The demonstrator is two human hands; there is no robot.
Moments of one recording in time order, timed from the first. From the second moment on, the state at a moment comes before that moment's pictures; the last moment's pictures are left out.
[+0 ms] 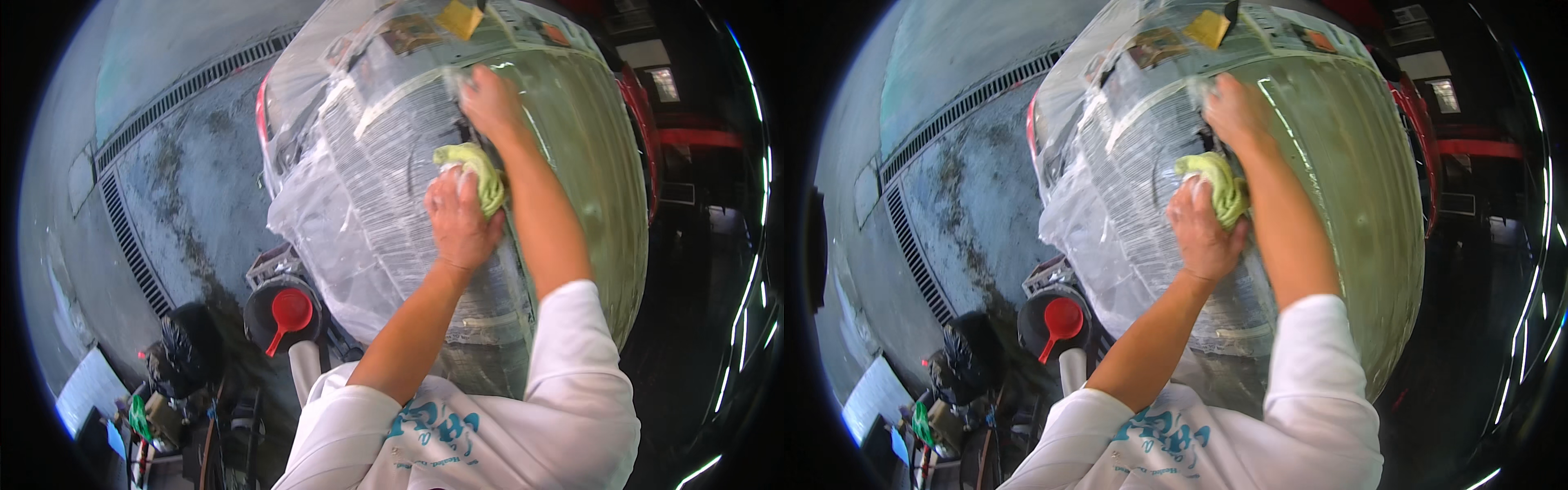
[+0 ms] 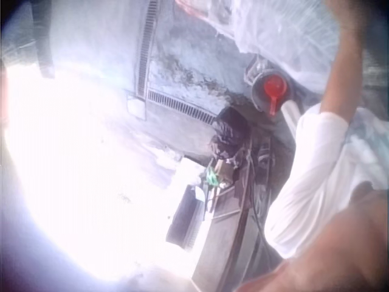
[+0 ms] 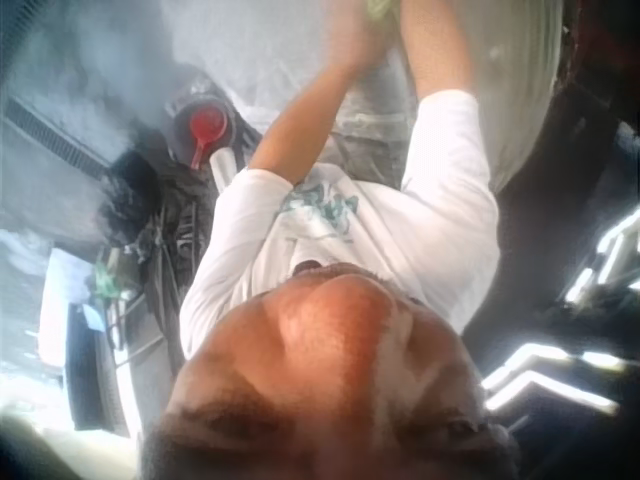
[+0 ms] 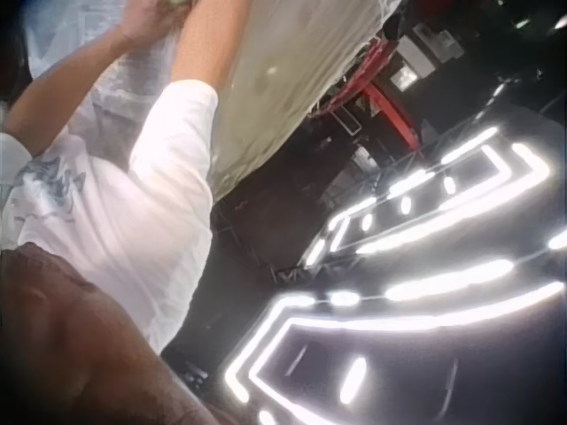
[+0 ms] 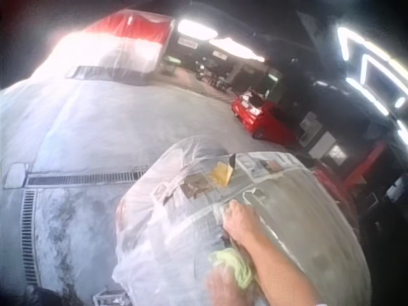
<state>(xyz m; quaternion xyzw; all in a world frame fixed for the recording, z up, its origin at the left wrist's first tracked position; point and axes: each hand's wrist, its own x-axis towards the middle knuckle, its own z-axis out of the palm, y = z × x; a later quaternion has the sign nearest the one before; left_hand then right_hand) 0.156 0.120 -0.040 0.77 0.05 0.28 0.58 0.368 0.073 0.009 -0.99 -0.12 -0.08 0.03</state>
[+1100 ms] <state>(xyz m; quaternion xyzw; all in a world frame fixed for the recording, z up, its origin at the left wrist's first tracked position) 0.166 0.115 -0.049 0.77 0.07 0.33 0.54 0.045 -0.106 0.052 -1.00 -0.02 -0.06 0.05</state>
